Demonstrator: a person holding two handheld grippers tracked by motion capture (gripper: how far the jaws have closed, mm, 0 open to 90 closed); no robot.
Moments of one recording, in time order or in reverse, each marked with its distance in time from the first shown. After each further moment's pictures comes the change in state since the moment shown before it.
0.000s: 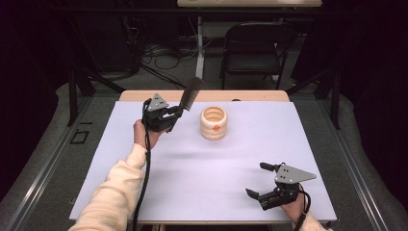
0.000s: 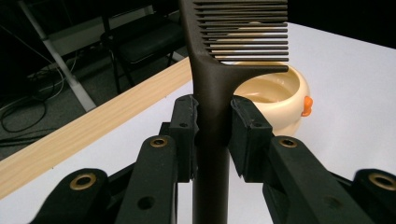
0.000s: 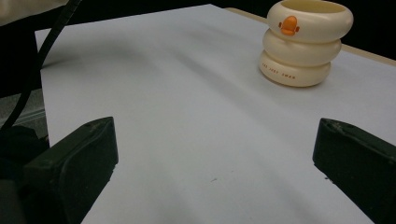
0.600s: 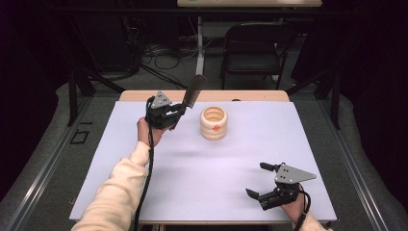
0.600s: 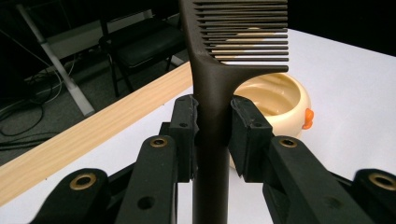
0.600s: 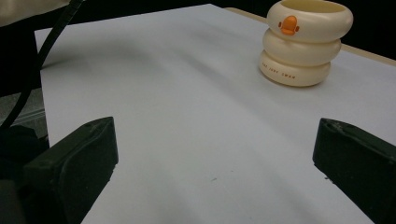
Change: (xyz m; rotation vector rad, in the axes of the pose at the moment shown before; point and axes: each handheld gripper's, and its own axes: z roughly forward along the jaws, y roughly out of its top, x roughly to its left) left arm -0.001 0.007 0.010 -0.011 -0.008 -0.003; right arm 0.000 0.000 0.000 0.000 -0.001 0.000
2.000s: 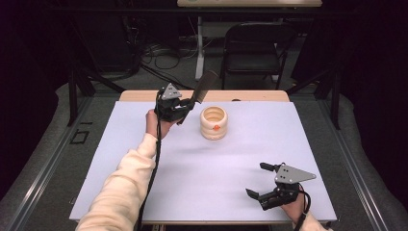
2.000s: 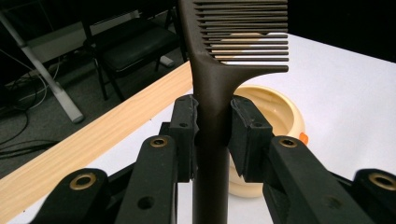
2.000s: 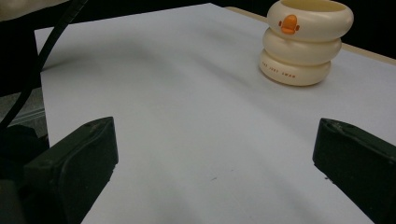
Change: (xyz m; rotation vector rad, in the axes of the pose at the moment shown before) left arm -0.002 0.023 0.024 0.025 -0.052 0.024; right arm 0.000 0.000 0.000 0.002 0.001 -0.002
